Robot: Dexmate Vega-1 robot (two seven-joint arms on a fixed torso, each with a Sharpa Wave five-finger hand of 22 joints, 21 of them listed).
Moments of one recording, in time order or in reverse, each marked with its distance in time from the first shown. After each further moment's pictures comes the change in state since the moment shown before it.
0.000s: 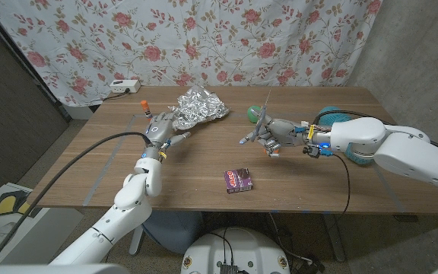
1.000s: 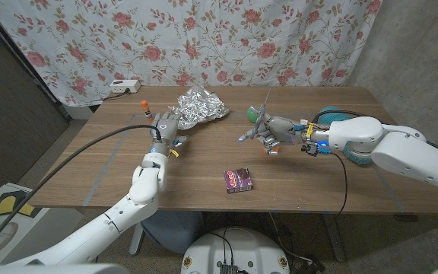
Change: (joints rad) left arm -0.161 0.080 0.219 0.062 0.189 0.205 -0.145; left_hand 0.049 -0.005 -0.008 -0.012 0.004 0.031 -0.035 -0.016 0.000 0.041 -0.024 0.002 -0.012 0.015 -0.023 -0.008 -0.005 0.021 -0.014 -0.012 0.000; right arm 0.019 0.028 -0.012 0.028 0.011 -0.002 0.001; right_hand 0.013 0.013 0.004 0.004 -0.016 0.005 -0.005 0.000 0.005 -0.006 -0.002 0.000 0.000 0.000 0.000 0.000 0.000 0.000 0.000 0.000 -0.014
